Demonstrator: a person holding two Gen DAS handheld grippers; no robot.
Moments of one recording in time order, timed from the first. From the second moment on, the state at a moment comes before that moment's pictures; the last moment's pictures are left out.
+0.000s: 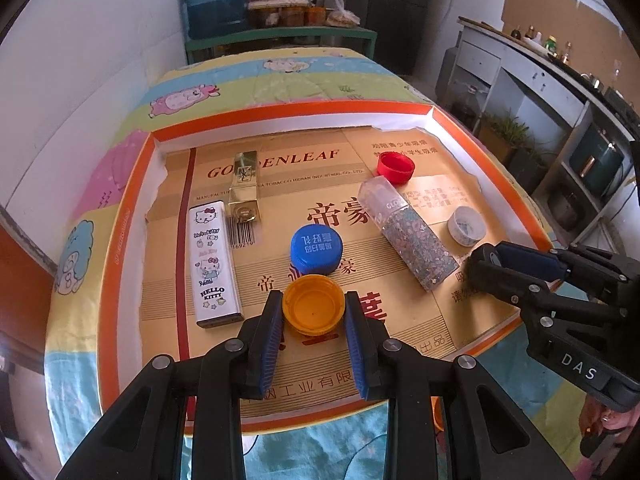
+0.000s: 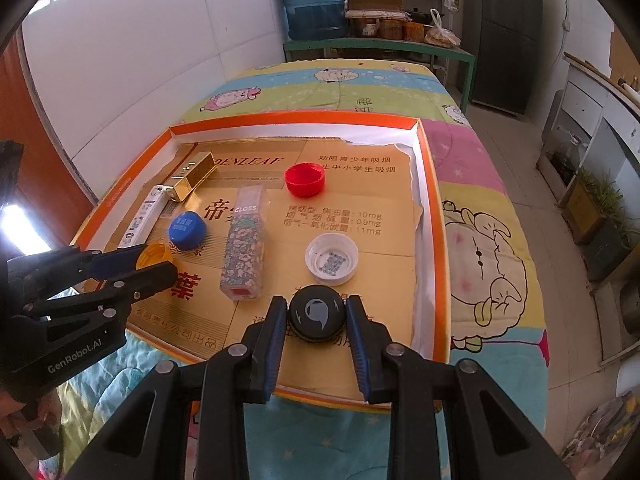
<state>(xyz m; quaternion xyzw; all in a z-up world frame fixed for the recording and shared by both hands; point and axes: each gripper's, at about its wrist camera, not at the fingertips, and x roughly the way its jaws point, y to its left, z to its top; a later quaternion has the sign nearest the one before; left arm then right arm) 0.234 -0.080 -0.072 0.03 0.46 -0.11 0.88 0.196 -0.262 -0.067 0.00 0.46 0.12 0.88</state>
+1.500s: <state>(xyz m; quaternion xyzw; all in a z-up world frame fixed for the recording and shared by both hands) 0.089 -0.023 -0.020 -0.07 0.36 -0.11 0.92 0.082 -0.230 -0.022 0.03 0.38 0.09 0.92</state>
